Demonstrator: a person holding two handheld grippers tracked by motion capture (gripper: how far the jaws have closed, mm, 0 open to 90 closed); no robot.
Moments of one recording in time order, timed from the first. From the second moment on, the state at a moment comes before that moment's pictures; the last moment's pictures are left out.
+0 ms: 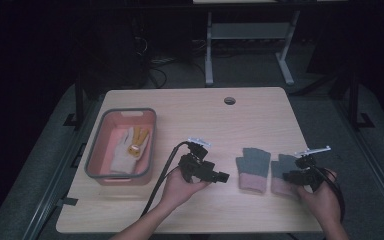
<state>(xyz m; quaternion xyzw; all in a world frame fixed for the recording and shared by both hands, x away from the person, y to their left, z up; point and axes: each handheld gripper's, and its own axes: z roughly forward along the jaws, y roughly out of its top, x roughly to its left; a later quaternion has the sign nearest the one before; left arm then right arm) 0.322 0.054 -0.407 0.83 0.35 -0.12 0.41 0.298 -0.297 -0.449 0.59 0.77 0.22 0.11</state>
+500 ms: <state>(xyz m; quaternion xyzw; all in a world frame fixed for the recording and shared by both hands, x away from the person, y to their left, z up) 0.324 0.059 -0.412 0.83 0.36 -0.12 0.41 0.300 -0.294 -0.447 0.60 0.76 0.22 0.11</state>
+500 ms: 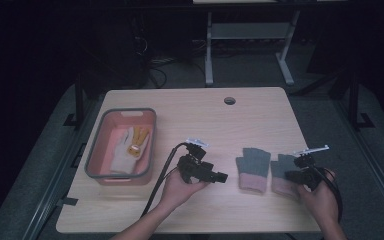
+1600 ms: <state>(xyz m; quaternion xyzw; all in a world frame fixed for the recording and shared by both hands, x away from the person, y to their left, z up) 0.323 0.063 -0.417 0.83 0.36 -0.11 0.41 0.312 -0.248 -0.405 0.57 0.77 0.28 0.09</state>
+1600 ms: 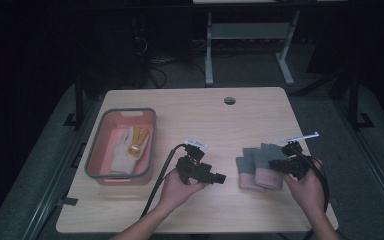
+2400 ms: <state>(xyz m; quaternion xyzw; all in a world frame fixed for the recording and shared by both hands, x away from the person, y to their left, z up) 0.324 0.053 -0.422 0.83 0.36 -0.13 0.41 0.329 -0.211 -0.424 0.57 0.78 0.27 0.06</state>
